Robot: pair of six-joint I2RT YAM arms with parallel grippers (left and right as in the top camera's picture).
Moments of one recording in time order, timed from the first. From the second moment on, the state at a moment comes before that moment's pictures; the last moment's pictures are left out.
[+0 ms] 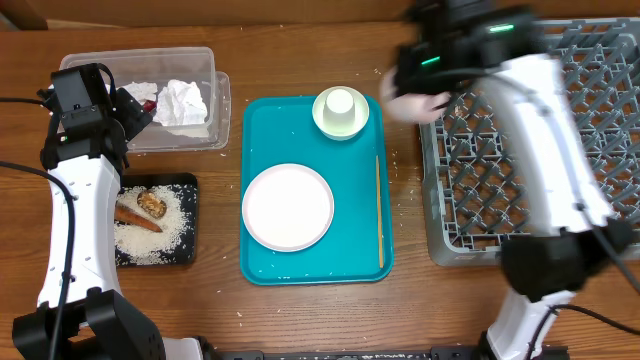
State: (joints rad) left arm 0.27 1.57 1.32 -0.63 -0.26 -0.48; right arm 0.20 1.97 2.25 -1.37 -0.35 0.23
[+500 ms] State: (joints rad) left arm 0.27 1.57 1.32 -0.63 -0.27 -0.48; right arm -0.39 2.10 2.23 -1.01 -1.07 0.02
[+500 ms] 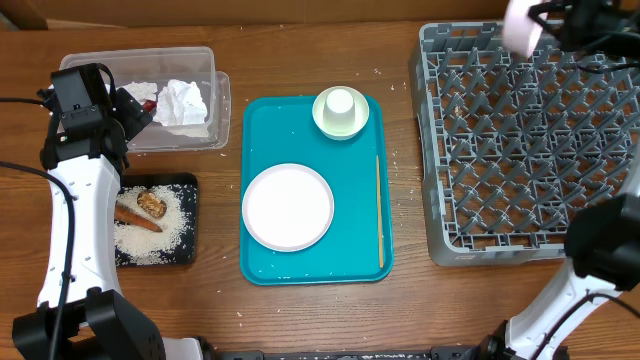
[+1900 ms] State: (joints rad) left arm 0.27 1.57 1.32 -0.63 -0.26 -0.48; right arm -0.48 2.44 2.23 -0.69 -1.23 0.29
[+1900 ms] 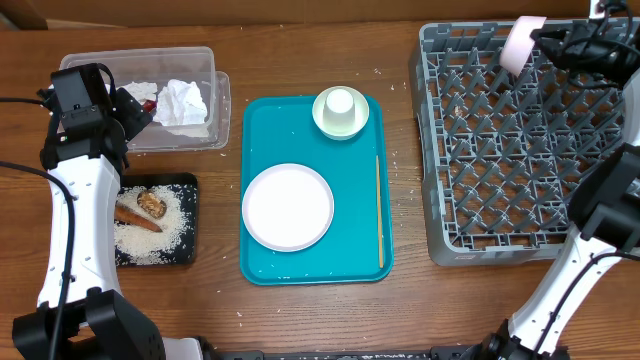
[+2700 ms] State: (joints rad) left arm 0.27 1.57 1.32 -0.63 -0.26 -0.48; right arm -0.62 2.26 2.23 -0.94 -0.74 0.31
